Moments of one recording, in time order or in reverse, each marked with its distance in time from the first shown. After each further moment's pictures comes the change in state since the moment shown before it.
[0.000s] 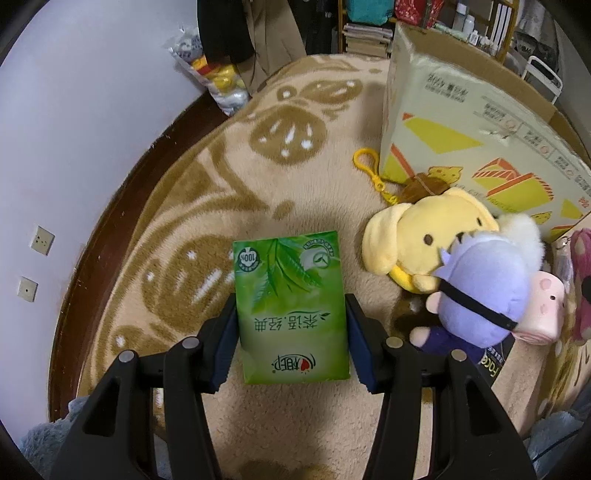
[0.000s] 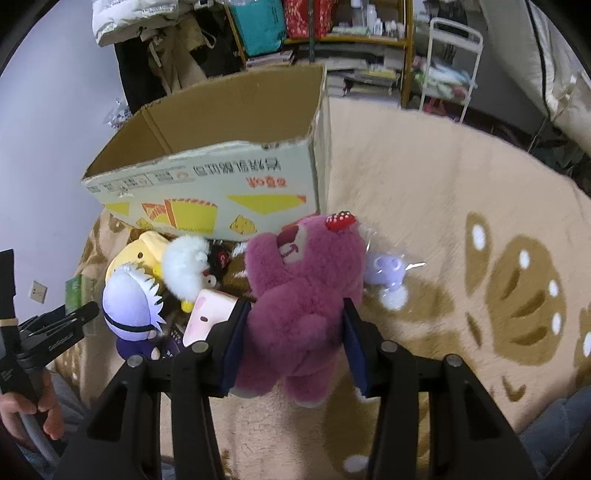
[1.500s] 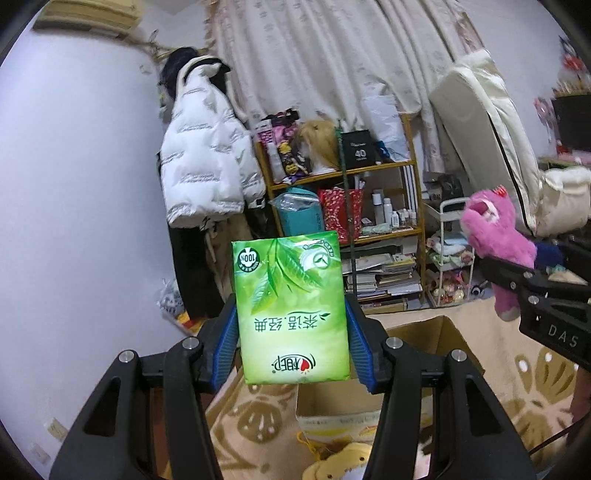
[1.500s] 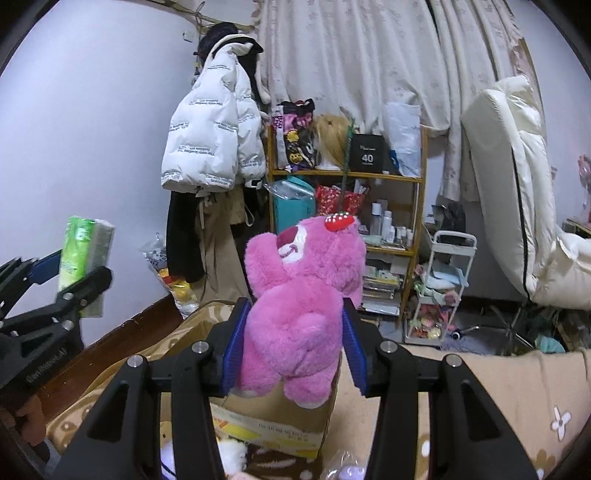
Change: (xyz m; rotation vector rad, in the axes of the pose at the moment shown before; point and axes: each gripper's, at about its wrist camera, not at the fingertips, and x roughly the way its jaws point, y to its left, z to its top) left arm -0.212 -0.069 0.076 0.258 -0.890 -0.055; right arm -0.137 0.053 0.083 -0.195 -0.695 0.017
